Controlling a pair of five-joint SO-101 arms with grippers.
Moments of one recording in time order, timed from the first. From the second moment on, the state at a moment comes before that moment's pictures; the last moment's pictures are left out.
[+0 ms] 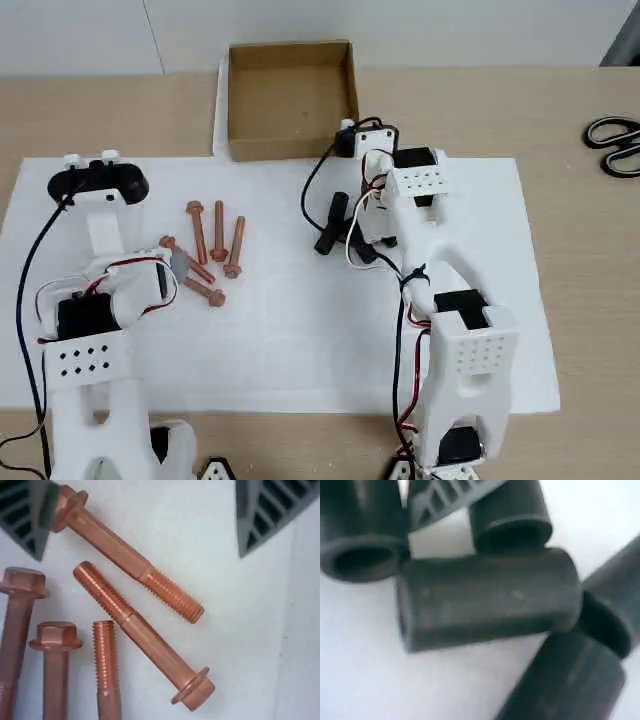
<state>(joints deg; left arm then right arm) -15.1 -45.1 48.6 65.1 2.7 -11.5 31.7 -14.0 73.7 10.7</state>
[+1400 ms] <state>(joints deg) -15.1 -45.1 48.6 65.1 2.7 -9.8 29.7 -15.9 80.6 19.1</state>
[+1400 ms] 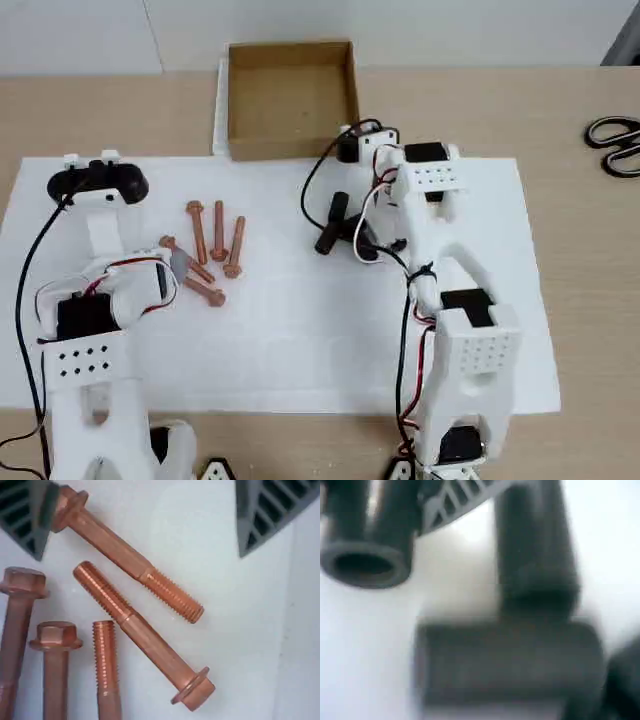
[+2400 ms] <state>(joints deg) -10.9 21.1 -2.7 73.9 4.4 -9.8 18.7 -15.9 89.8 17.0</state>
